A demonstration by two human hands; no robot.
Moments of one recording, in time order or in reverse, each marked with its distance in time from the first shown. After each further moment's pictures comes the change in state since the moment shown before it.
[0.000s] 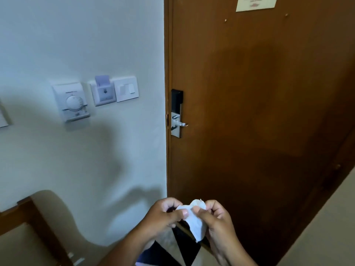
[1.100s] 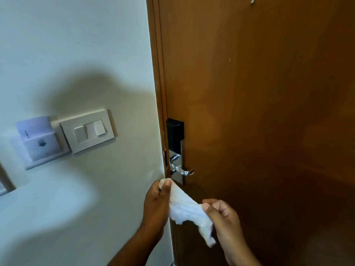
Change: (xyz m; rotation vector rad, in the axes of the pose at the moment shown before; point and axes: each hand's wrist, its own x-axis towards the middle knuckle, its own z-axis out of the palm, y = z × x) left_hand 0.341 0.089 -0.069 0.065 0.718 0.158; right_hand 0.343 -0.064 0.020 -0.223 0.009 -0.192
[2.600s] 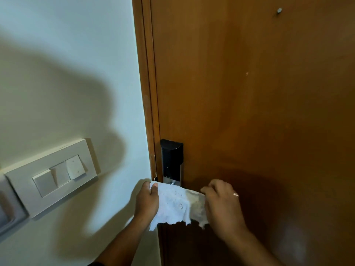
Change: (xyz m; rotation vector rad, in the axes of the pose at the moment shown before) left_hand 0.192 -0.033 0.013 0.238 -0.253 0.077; right_hand 0.111 -0.015 0.061 -1.509 0.250 -0.498
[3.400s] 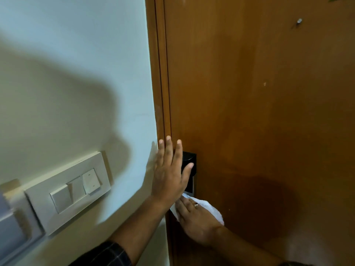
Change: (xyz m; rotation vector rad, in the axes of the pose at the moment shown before) left_hand 0.025 0.092 -0.024 0.624 0.278 0.811; right_hand 0.045 -0.052 0.072 -0.352 -0.269 -0.711
